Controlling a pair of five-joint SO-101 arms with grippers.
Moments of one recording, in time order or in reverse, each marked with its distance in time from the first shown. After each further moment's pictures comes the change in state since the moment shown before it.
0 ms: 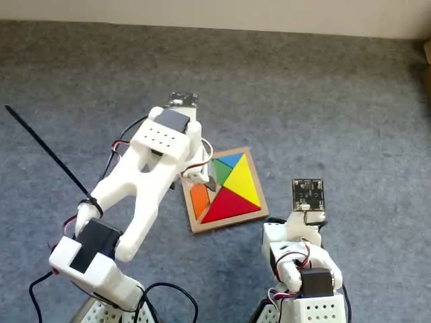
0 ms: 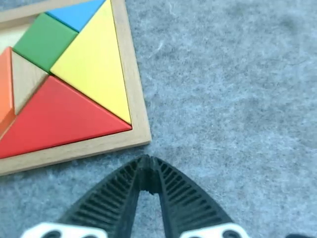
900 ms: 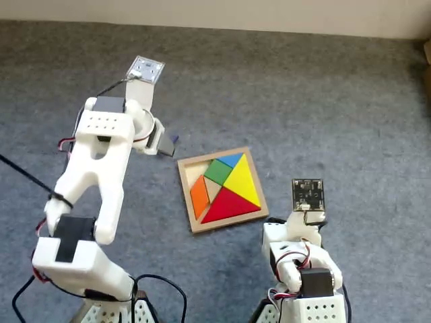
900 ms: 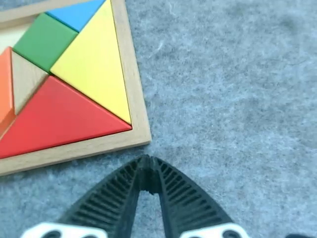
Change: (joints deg) left arm -19.7 1.0 -1.2 -17.2 -36.3; right arm 0.0 0.0 0.0 0.0 0.0
